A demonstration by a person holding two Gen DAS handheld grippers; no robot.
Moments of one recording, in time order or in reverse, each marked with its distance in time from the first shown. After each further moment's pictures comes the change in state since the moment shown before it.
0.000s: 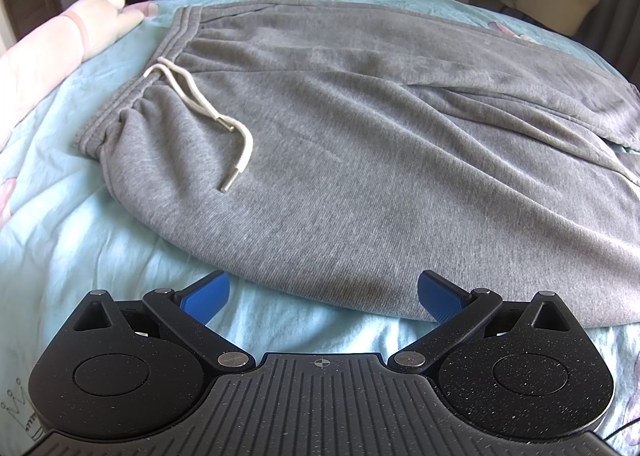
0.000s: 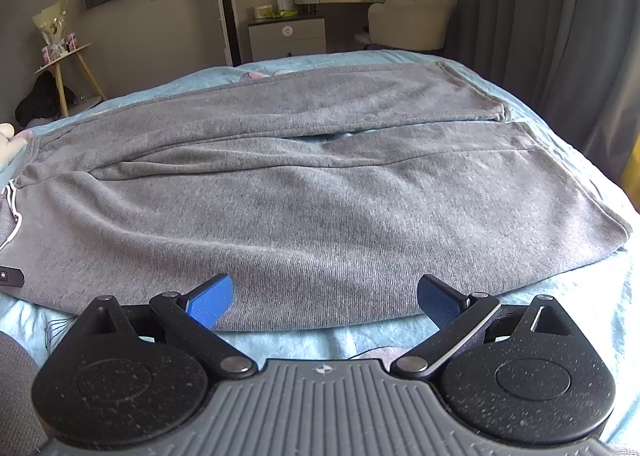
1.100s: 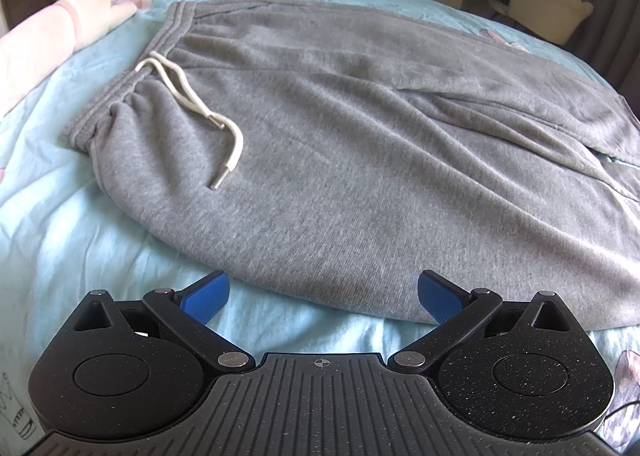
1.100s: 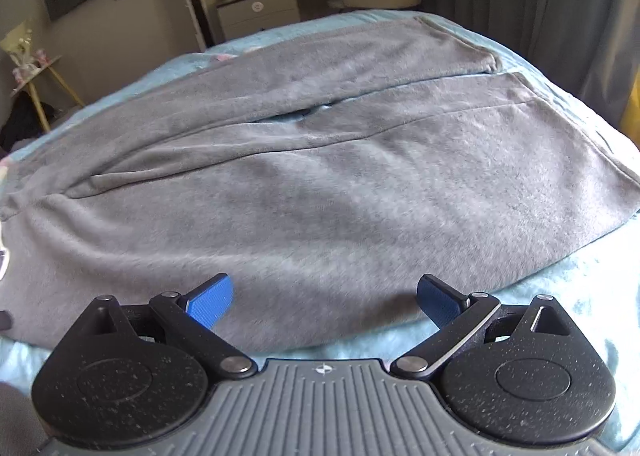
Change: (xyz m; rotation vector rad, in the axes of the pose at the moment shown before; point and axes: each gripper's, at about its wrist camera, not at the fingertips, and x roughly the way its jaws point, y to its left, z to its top) left arm -0.007 0.001 0.005 -0.030 0.002 -0.052; right arm 0.051 -0.022 0.018 0.122 0.135 -0.053
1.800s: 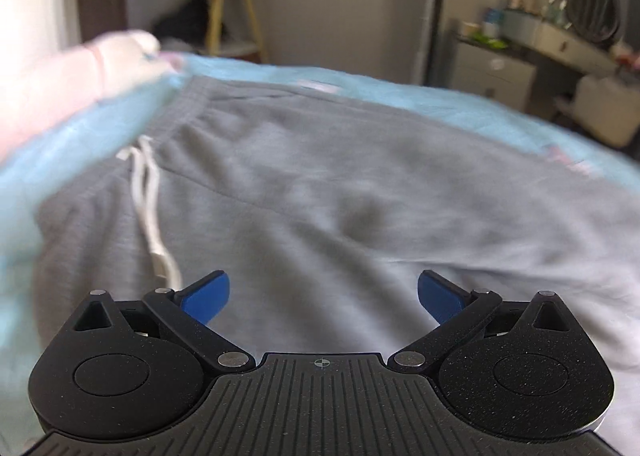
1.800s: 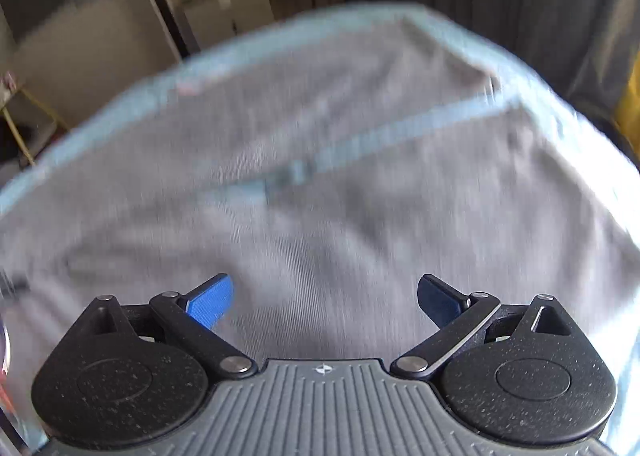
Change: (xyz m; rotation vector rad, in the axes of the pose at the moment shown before) left arm 0.081 -0.046 0.091 -0.164 -0.257 0.218; right arm 0.026 -0.015 0.139 0.101 -0.011 0.036
